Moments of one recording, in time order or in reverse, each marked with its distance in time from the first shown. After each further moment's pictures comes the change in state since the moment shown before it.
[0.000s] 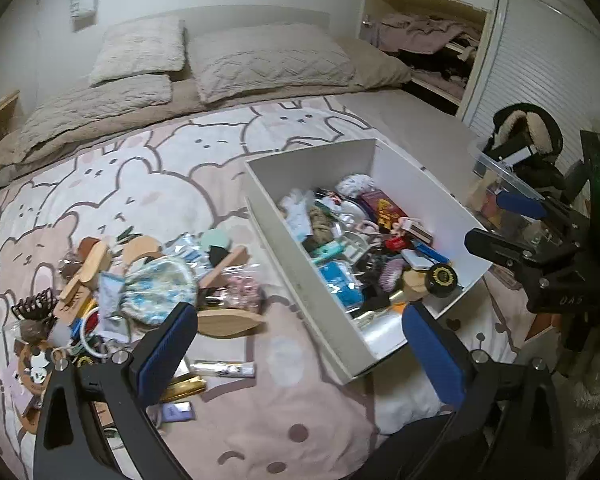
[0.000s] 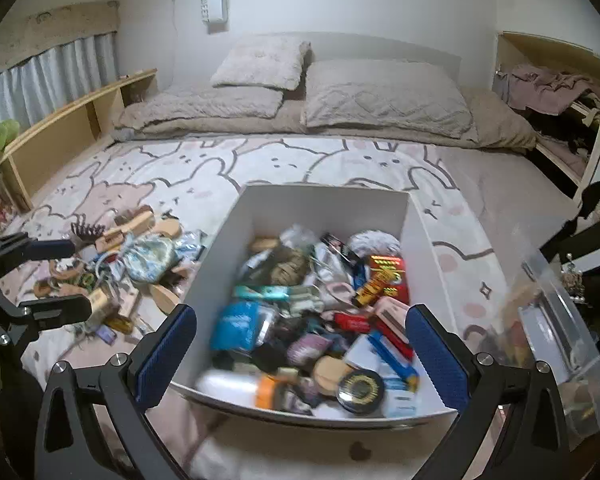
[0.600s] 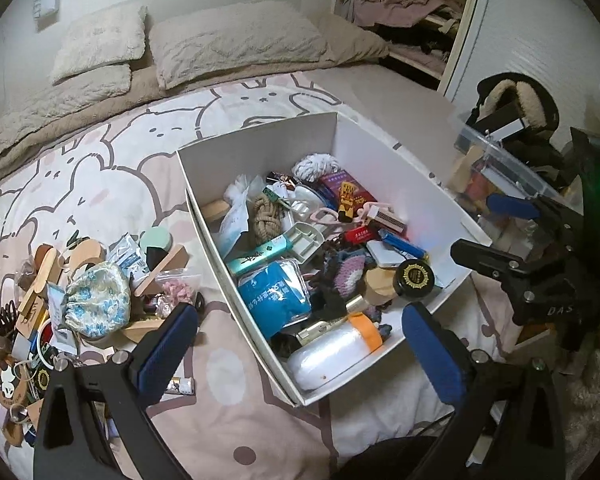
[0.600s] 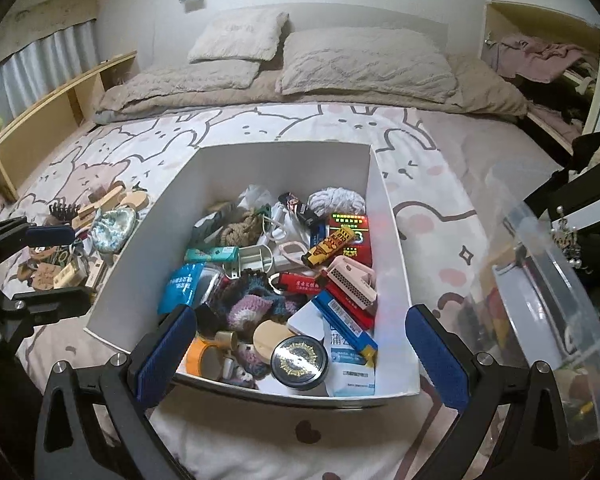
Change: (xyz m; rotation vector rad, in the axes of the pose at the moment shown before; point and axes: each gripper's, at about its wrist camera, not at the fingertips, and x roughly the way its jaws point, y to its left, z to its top) left arm 0.054 -0.063 0.013 0.047 0.077 -0.058; right arm 0.015 -0.063 -0.025 0.024 0.104 -0.027
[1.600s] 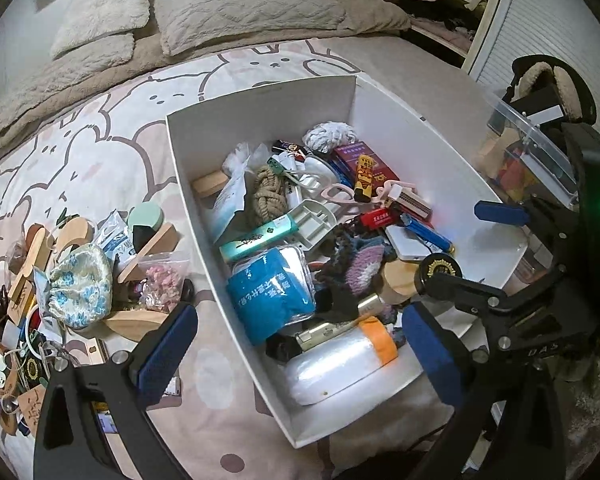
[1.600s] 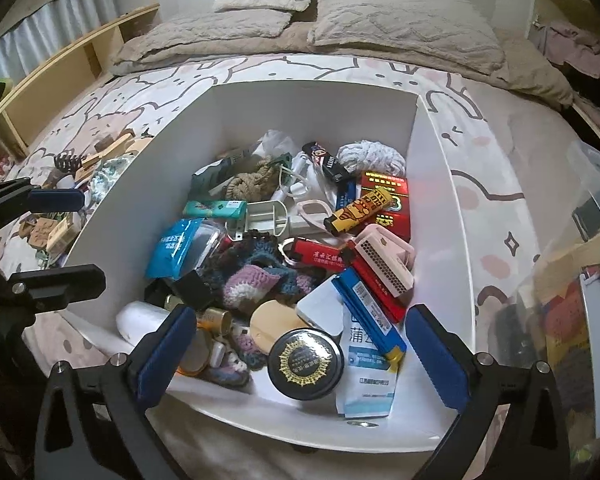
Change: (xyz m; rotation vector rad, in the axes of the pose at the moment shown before) left arm 0.051 -0.004 0.007 -0.041 0.117 0.048; right arm 0.062 0.000 -0.004 -0.098 0.163 0.092
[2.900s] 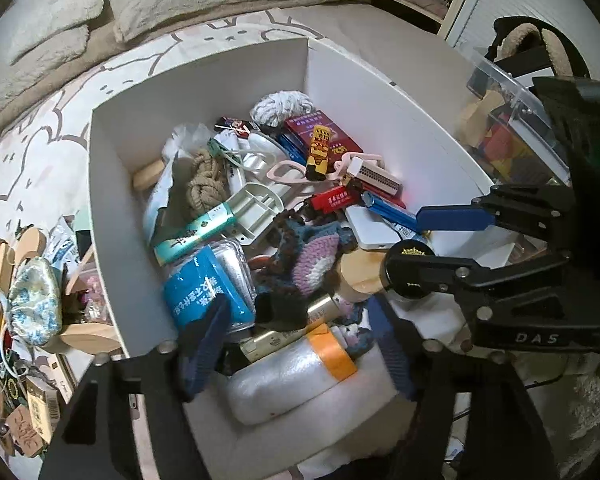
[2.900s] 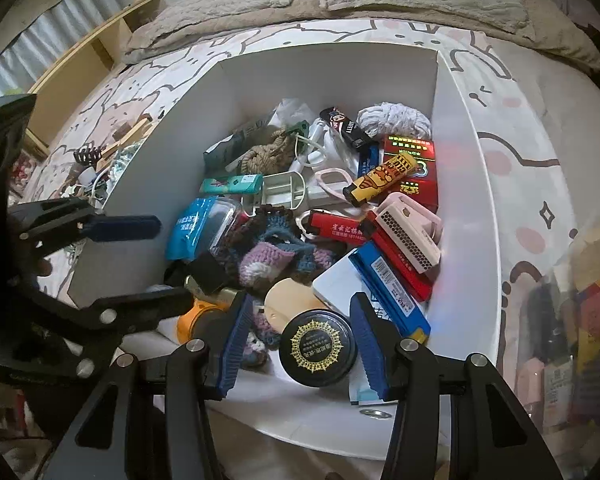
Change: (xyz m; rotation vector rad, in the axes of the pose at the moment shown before) left arm 0.036 -0.039 0.012 0.070 0.101 -0.064; right arm 0.012 -0.017 0.003 0.041 0.133 0.146
